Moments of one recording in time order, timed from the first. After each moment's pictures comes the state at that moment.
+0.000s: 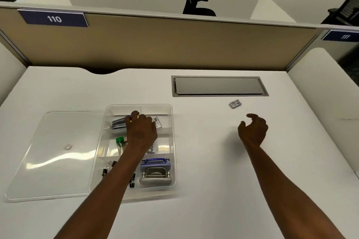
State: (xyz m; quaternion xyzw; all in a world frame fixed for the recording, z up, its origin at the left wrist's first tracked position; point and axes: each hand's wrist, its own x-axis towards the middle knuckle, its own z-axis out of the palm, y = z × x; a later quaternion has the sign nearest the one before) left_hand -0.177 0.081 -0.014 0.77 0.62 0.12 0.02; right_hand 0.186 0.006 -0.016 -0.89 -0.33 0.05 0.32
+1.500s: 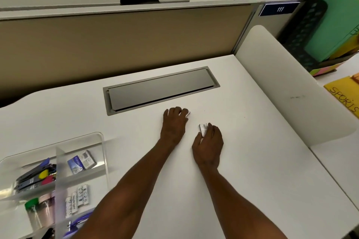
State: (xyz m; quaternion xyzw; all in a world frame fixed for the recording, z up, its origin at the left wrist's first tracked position) left_hand 0.143 0.123 -0.076 0.90 0.39 0.14 0.14; right_hand 0.209 -0.010 -0.077 -0.91 -0.33 -0.03 0.27
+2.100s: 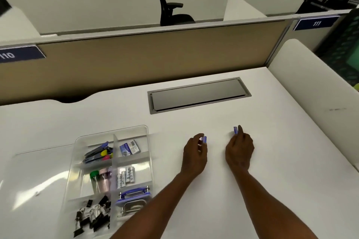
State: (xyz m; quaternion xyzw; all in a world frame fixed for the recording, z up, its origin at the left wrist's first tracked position) left_hand 0.048 0.020 -0.035 0.67 0.48 0.32 0.47; right_hand 0.211 -0.015 -0.077 -0.88 -0.35 -0.06 0.31
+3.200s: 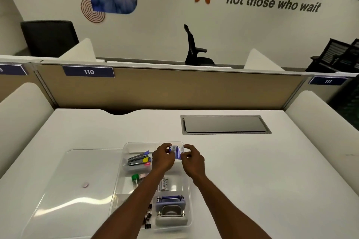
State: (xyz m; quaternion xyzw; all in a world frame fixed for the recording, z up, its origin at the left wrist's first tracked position) left_hand -0.154 0.105 0.007 0.57 0.64 0.31 0.41; right_hand -0.036 0.056 0.006 -0.74 -0.46 0.30 0.39
